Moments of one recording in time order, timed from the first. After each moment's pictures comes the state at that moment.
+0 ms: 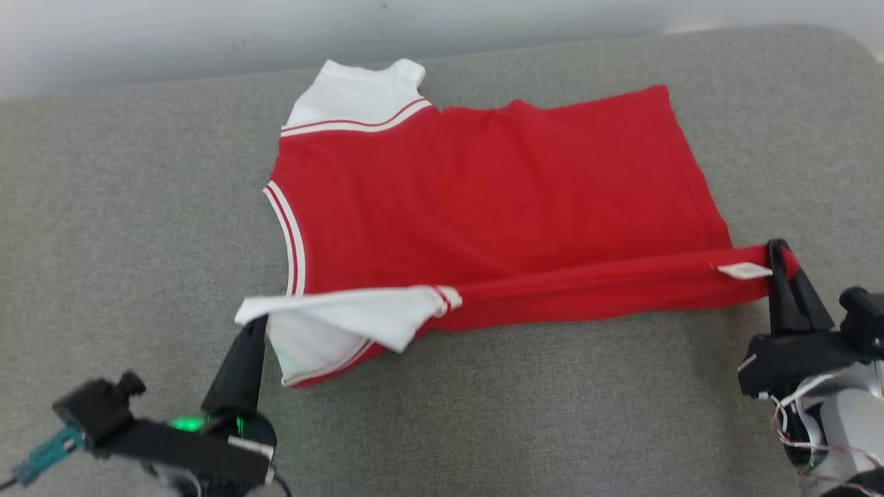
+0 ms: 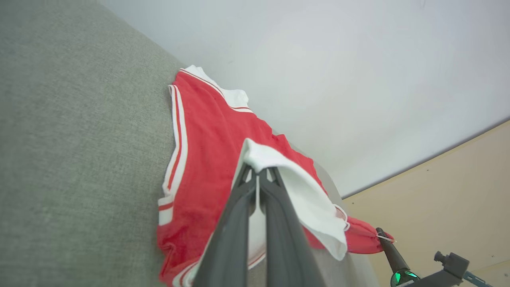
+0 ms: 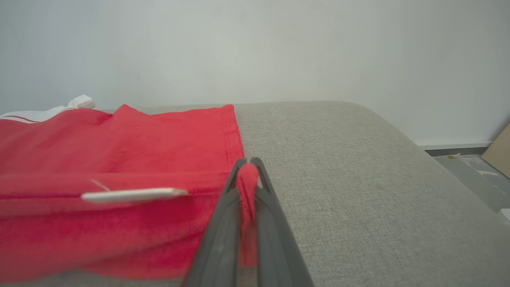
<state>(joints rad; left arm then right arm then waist) -0.26 0.42 -0.48 -0.18 -1.18 0.09 -0.24 -0.37 -0.34 0.13 0.38 0.24 0.13 -0.26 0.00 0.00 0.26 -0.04</state>
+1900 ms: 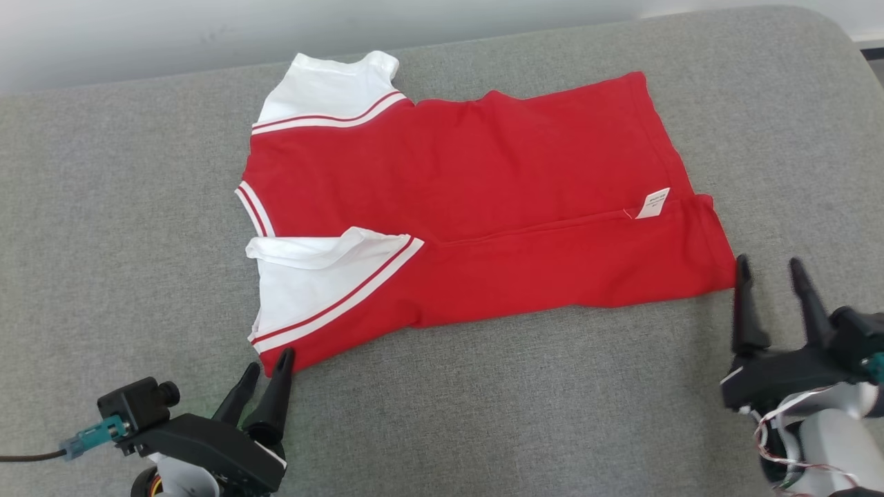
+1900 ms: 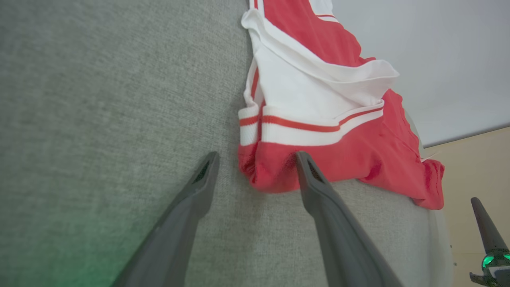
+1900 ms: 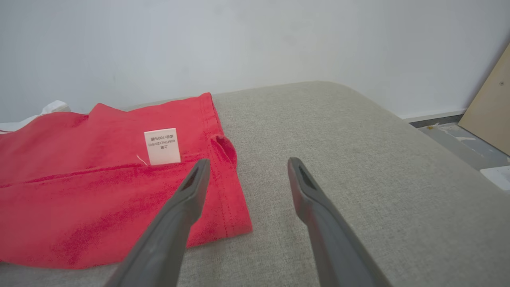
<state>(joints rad) -0.31 0.41 -0.53 -0.01 -1.16 0.29 -0.02 -0.36 -0.24 0.03 0.37 0.20 0.13 -0.26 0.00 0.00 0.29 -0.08</state>
